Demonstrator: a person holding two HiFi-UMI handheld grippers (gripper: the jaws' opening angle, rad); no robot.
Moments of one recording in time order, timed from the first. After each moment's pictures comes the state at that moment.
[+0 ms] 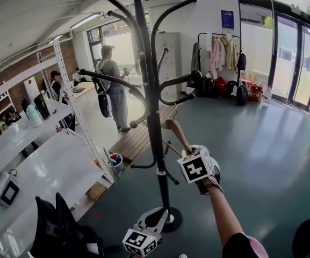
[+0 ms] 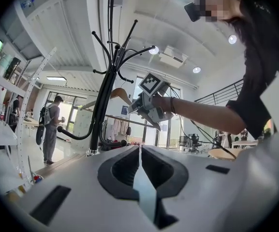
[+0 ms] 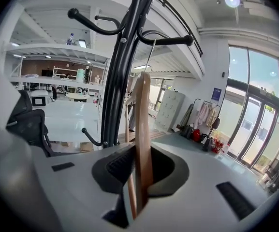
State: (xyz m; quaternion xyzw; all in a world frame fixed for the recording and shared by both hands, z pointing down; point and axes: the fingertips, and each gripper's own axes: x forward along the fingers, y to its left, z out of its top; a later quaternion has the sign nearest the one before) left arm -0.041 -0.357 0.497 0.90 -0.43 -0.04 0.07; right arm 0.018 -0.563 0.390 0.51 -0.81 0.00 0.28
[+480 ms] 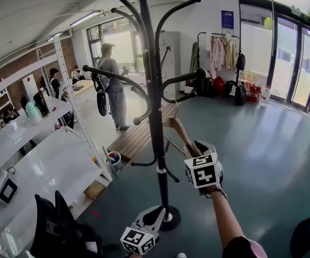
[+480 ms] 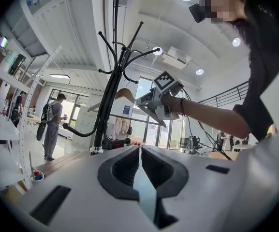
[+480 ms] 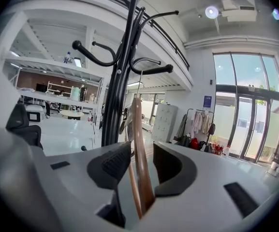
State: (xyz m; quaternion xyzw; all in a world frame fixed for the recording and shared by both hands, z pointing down) left arm -0.056 -0.357 0.502 0.89 -0.44 -0.04 0.09; right arm 0.029 -0.546 0.356 0.55 -0.82 -0.02 0.18
